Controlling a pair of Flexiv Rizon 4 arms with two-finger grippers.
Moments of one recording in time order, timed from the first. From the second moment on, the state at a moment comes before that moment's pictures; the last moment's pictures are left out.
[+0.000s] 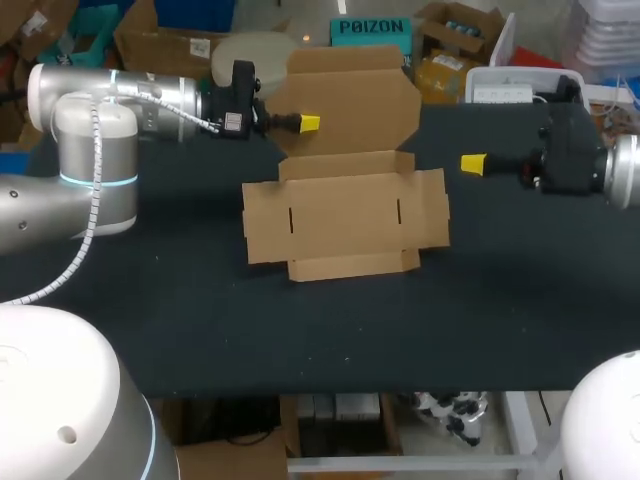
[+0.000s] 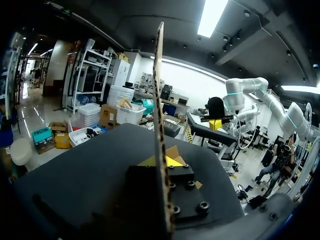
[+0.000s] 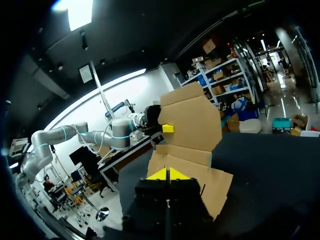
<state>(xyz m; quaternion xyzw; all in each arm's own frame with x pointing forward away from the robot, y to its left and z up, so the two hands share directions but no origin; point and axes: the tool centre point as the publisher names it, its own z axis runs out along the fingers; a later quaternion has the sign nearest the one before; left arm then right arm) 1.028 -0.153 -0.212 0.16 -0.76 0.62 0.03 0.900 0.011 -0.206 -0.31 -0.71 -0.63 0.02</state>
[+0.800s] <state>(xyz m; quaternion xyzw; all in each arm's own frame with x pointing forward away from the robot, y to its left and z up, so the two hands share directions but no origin) 1.009 -0.162 -0.198 0.08 -0.75 0.66 0.01 0.834 0.032 -0.224 -0.24 -0.74 -0.61 -0.12</state>
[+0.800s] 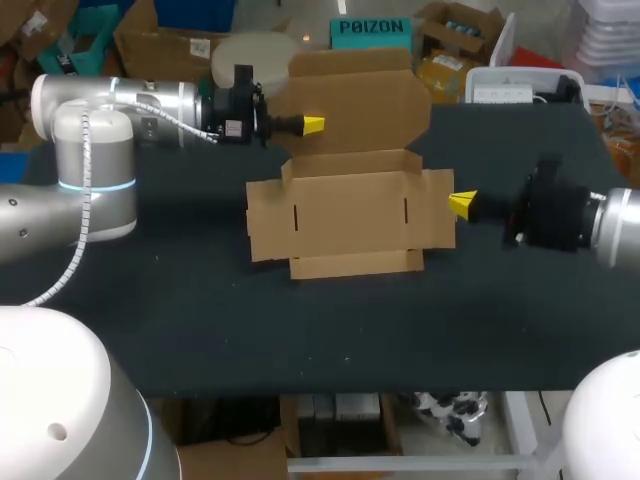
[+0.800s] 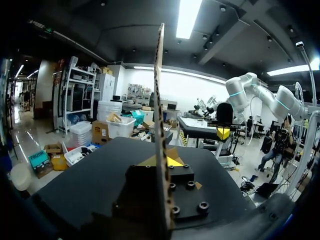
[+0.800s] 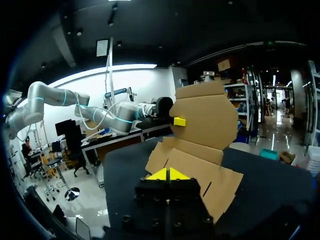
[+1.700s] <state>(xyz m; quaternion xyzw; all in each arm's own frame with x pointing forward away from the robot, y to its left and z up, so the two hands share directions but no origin) 1.008 -0.164 -0.198 0.07 -0.75 0.66 -0.01 0.808 0.040 -0.253 -0.30 -0.72 -0.59 -0.18</state>
